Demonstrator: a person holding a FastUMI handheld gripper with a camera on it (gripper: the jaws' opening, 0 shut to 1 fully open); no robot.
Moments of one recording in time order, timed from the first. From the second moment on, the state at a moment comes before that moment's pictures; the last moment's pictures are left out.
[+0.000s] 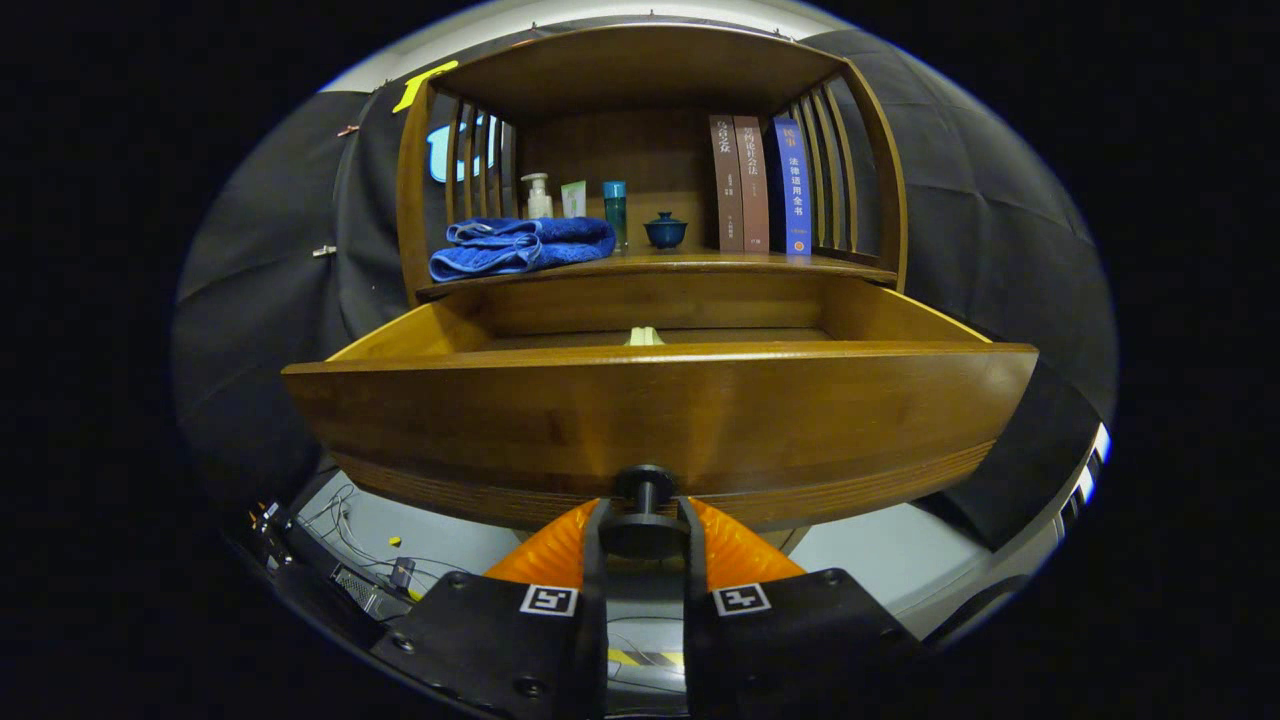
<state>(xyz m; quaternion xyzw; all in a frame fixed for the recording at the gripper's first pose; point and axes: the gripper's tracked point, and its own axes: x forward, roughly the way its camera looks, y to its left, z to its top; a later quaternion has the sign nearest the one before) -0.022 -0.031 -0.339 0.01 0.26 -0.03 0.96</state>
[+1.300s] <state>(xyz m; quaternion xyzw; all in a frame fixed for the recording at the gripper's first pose) 0.088 -0.027 -0.224 0.04 0.34 -0.02 0.94</state>
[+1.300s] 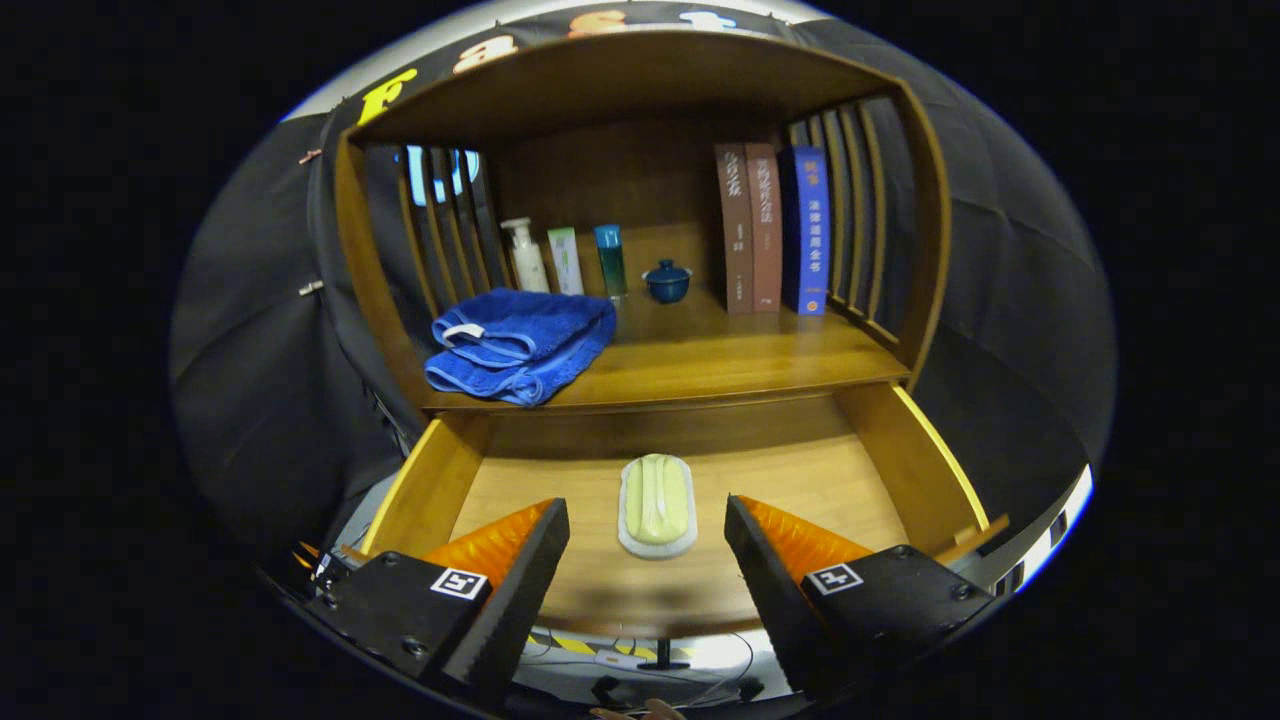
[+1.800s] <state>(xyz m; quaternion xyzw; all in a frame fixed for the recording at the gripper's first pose) 0.146 -0.038 -0.327 0.03 0.53 -0.04 0.84</state>
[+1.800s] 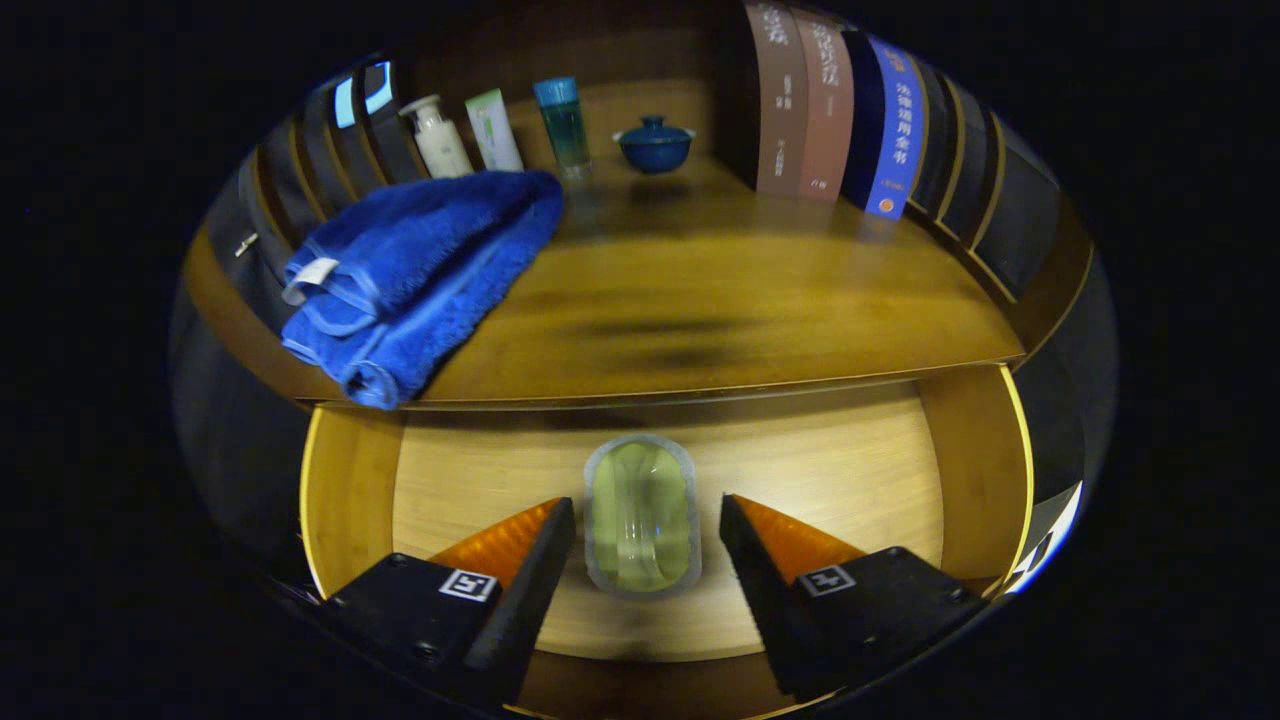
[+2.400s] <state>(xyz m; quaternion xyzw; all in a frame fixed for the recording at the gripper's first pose) 0.143 -0.030 -0.348 0.01 0.57 -0.02 0.82</state>
